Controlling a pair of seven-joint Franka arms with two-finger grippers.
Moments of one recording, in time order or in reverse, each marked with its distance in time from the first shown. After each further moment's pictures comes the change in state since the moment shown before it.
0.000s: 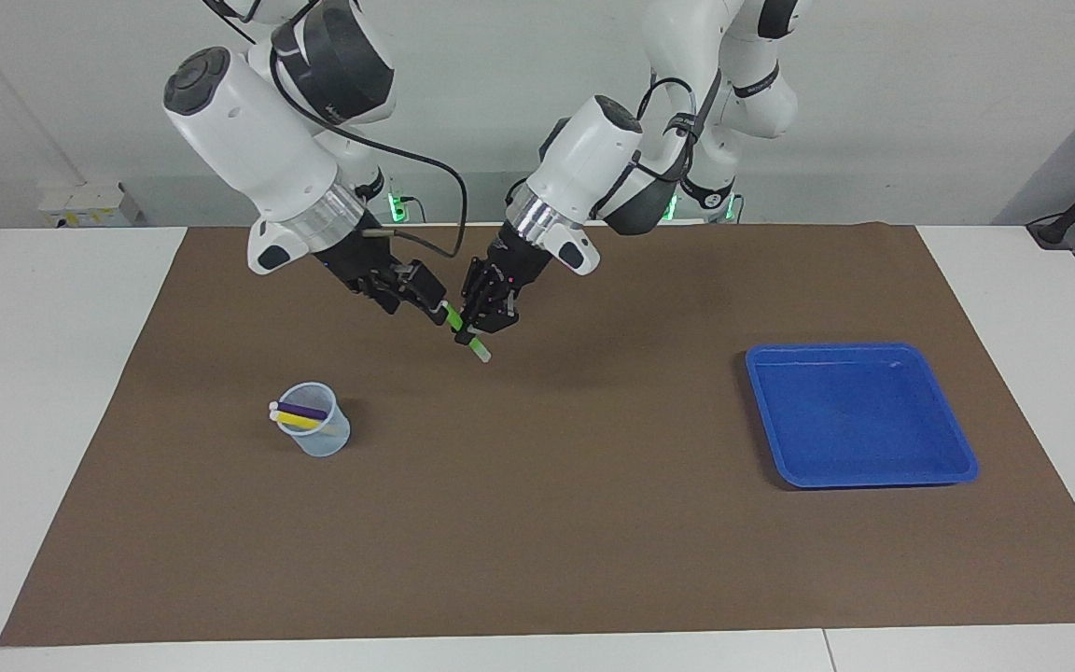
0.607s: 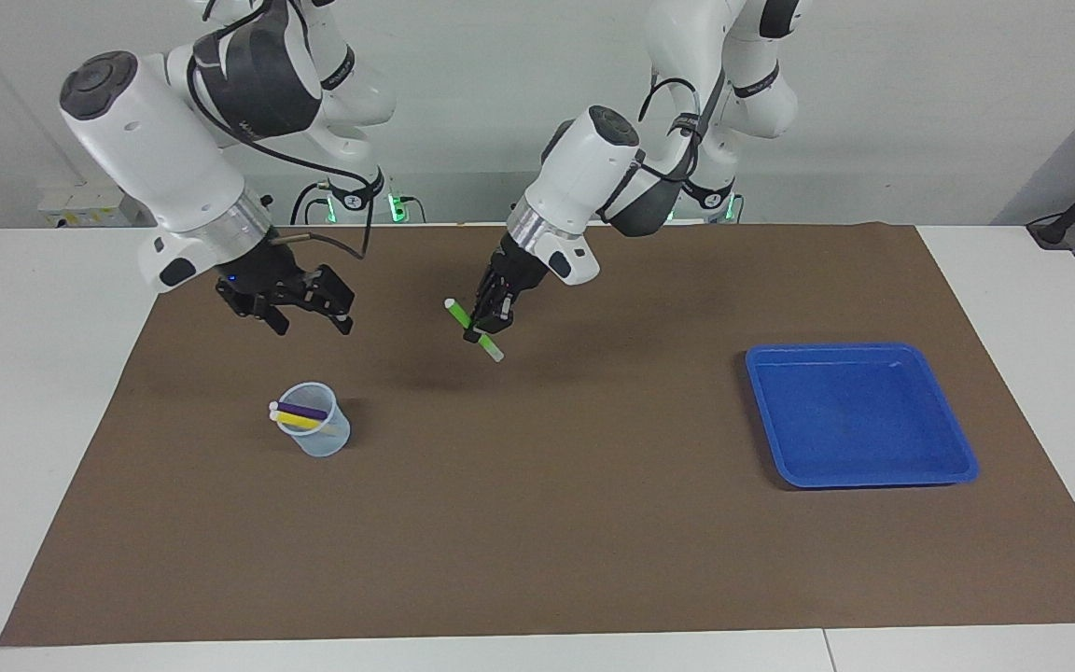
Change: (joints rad) left arm 0.033 -0.011 0.028 0.002 0.077 -0.282 0.364; right arm -0.174 0.000 -0.004 -0.028 -0.177 -0.039 -0.546
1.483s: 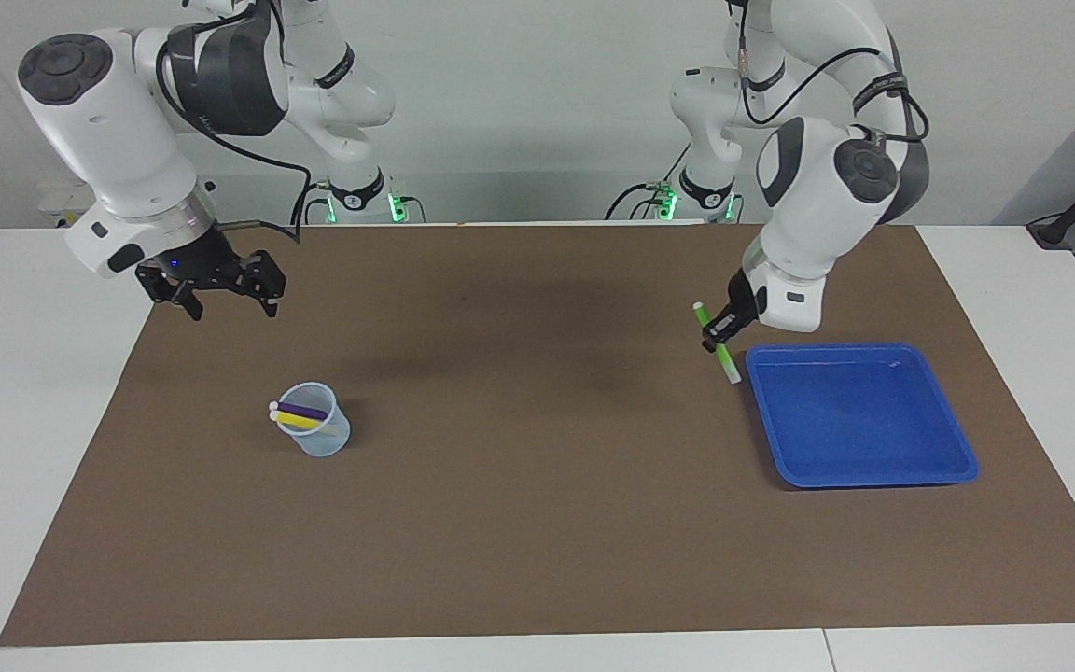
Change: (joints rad) left arm 0.481 -0.115 0.013 0.007 0.212 -0.589 1.087; right arm -0.004 -0.039 0.008 0.012 -0.197 -0.114 -0.059
